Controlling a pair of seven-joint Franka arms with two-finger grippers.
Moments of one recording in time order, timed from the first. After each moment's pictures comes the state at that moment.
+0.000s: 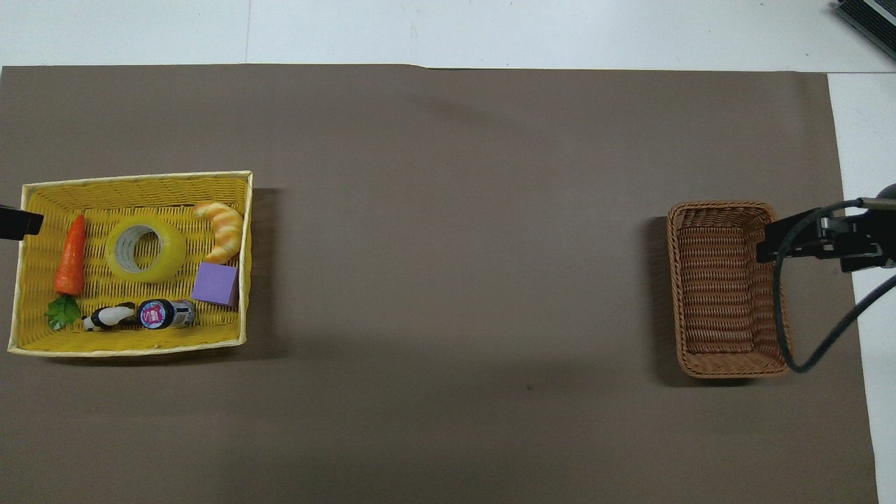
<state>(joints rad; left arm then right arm) -0.06 -0.04 0.08 -1.54 0.01 1.60 0.33 -0.01 -0.01 0.03 -1.49 0.06 1.40 0.15</state>
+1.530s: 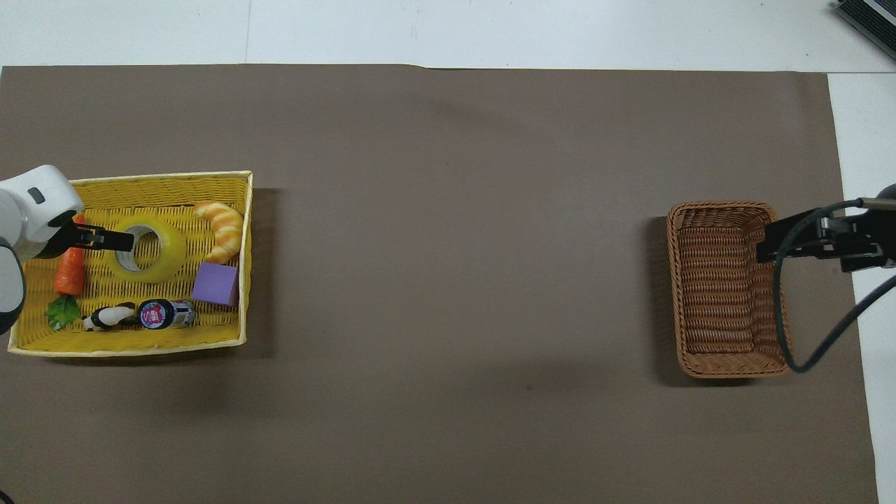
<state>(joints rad) 0.07 0.14 0.08 -2.07 0.01 2.33 0.34 -0.01 -0.01 0.03 -1.49 0.06 1.40 0.15</state>
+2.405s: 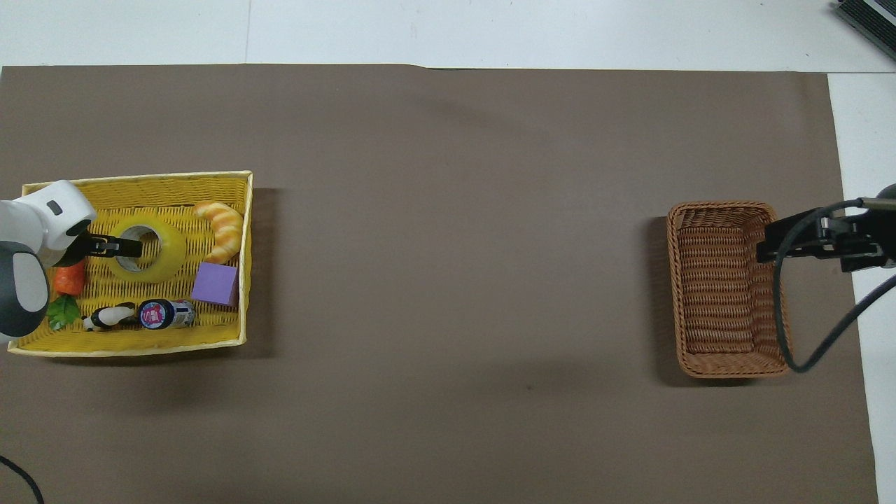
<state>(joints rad) 0.10 0.22 0.08 -2.09 -0.02 2.41 0.34 -0.01 -0.01 0.03 -1.49 0.06 1.40 0.15</state>
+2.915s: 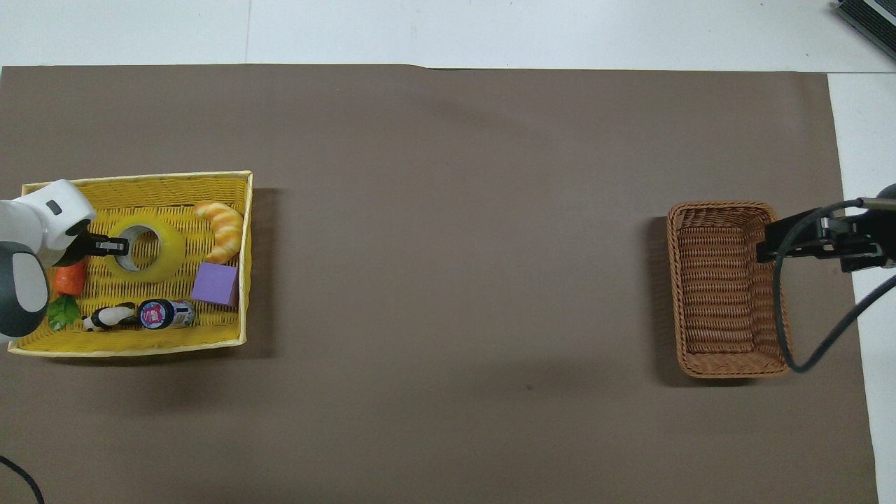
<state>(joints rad) 0.10 0.22 0.08 -2.09 -0.03 2.42 0.34 -0.01 -0.01 0.03 -1.49 0.06 1.40 0.15</state>
